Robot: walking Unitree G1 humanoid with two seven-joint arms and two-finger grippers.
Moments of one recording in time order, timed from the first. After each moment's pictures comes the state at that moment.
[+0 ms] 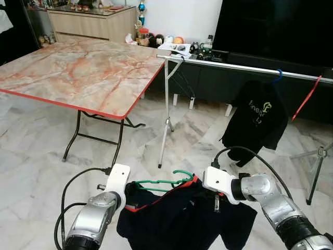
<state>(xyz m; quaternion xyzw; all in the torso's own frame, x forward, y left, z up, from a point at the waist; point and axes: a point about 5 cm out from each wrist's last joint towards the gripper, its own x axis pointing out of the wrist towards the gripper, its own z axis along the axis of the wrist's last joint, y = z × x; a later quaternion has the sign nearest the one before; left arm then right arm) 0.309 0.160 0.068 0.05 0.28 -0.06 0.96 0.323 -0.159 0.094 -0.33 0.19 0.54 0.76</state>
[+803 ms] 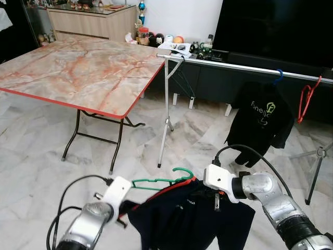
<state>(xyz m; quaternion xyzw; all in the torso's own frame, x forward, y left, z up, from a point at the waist) 0.282 0.157 0.036 0.17 0.38 -0.18 0.89 0.324 -0.160 0.105 -0.28 0.16 0.55 0.77</state>
